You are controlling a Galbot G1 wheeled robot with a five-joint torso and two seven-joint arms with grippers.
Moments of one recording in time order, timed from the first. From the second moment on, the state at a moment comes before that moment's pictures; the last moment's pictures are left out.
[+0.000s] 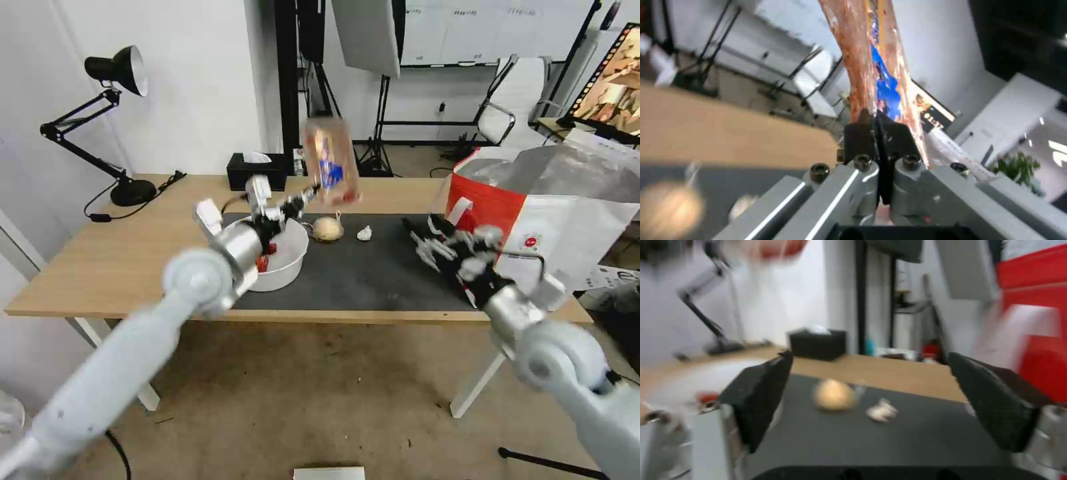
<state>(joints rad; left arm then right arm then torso) 0.36 -0.97 0.14 -1.88 -1.54 0.19 -0.27 -1.39 0.78 0.52 2.15 0.73 0.00 0.00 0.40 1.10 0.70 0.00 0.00</state>
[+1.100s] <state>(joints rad) -0.33 -1.56 0.81 -1.02 -0.69 0.02 0.24 -1.71 0.98 0.58 2.15 0.33 0.10 0.00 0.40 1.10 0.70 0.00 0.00</state>
